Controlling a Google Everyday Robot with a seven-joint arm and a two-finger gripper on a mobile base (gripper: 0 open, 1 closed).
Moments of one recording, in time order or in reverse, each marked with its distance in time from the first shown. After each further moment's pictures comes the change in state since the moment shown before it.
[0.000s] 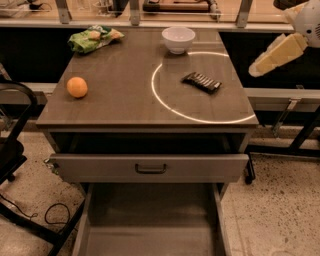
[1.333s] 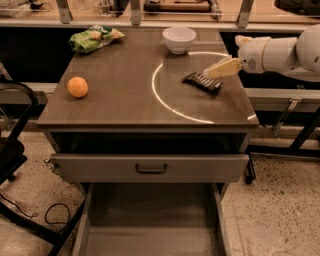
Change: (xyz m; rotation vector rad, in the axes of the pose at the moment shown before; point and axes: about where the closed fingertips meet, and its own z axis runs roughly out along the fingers) arm 0.003 -0.058 0.173 0.032 -0.395 0.143
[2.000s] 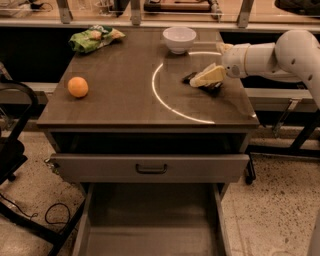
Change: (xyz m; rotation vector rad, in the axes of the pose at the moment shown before) arm 0.012 0.032 0.045 -0.115 0.015 -0.049
